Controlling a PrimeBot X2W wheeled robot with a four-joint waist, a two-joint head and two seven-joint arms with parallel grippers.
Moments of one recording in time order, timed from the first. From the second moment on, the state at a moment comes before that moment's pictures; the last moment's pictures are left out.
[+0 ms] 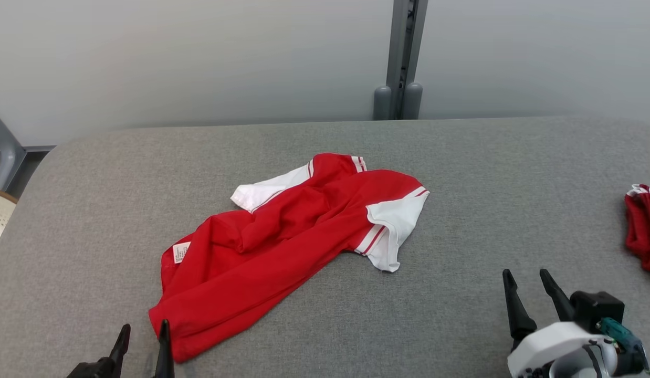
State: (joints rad) left arm 0.08 0.05 0.08 0.39 -0.20 -0.05 -0.26; right arm -0.17 -0.05 0.02 0.58 0.20 0.13 -0.26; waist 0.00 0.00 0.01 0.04
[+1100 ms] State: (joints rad) left arm -0.04 0.05 -0.12 0.31 -0.28 0.01 -0.26; right arm -0.56 -0.05 0.17 0.88 0.07 0.13 -0.26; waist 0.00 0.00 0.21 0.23
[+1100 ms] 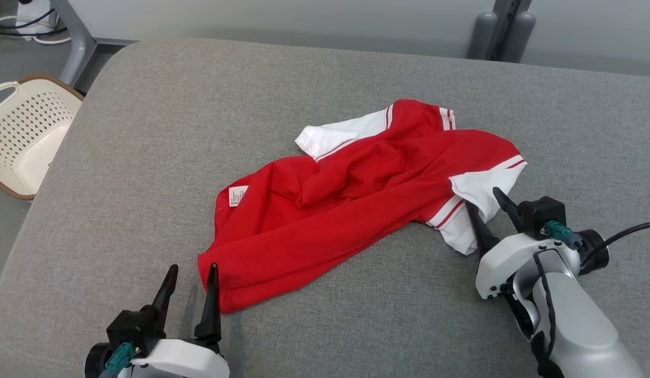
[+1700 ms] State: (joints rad) left arm -0.01 0.05 -0.08 0.30 -0.26 0.01 -0.26; right arm -0.36 -0.05 -0.03 0.77 0.24 0.13 -0.26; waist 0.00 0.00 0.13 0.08
